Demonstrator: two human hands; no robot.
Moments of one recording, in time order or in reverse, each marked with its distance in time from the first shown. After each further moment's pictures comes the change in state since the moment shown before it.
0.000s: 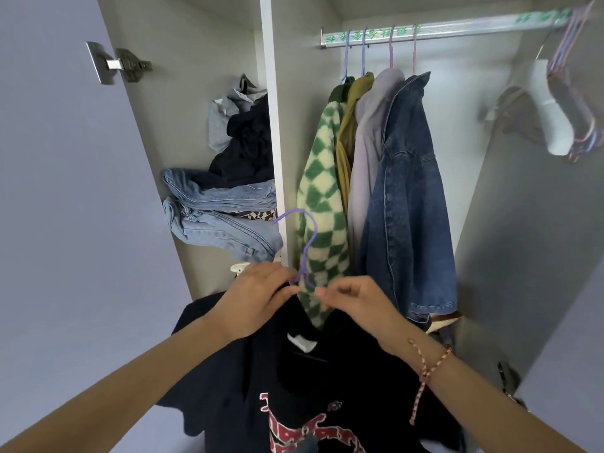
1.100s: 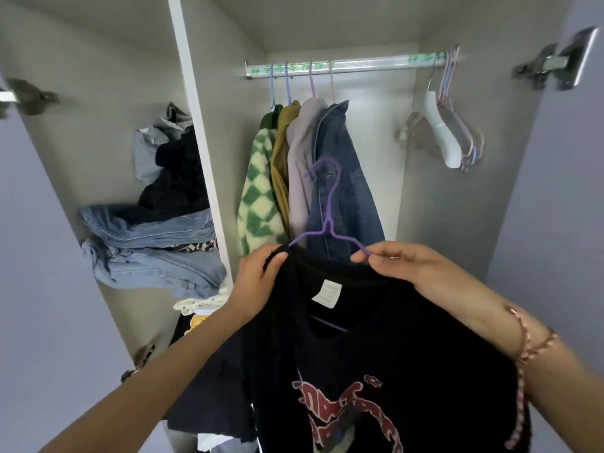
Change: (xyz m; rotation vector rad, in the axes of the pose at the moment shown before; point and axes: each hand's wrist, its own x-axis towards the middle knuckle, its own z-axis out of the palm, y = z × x) left_hand 0.090 0.030 0.042 -0.569 0.093 -0.400; right_hand -0.063 -0.083 -0.105 -0.110 0.152 0.094
